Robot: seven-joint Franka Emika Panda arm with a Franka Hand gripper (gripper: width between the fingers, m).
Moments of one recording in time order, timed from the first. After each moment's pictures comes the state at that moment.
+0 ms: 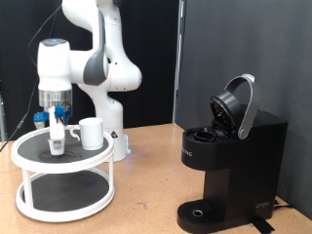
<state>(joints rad) -0.19 -0.39 -0.52 -2.72 -0.23 2.42 1.92</state>
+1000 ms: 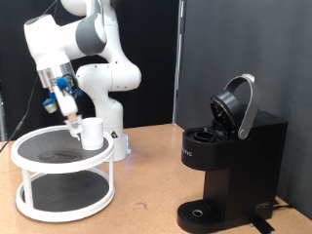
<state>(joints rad) -0.04 -0.47 -0.55 -2.59 0.17 2.21 1.79</state>
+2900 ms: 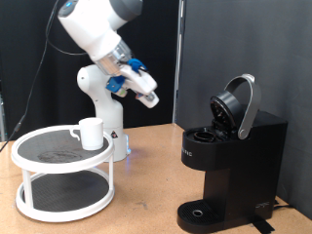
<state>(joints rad) 0.24 -0.27 -0.50 -2.27 0.57 1.81 1.85</state>
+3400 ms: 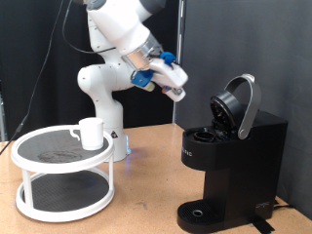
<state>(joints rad) 0.29 -0.23 -0.41 -2.19 0.64 1.84 1.94</state>
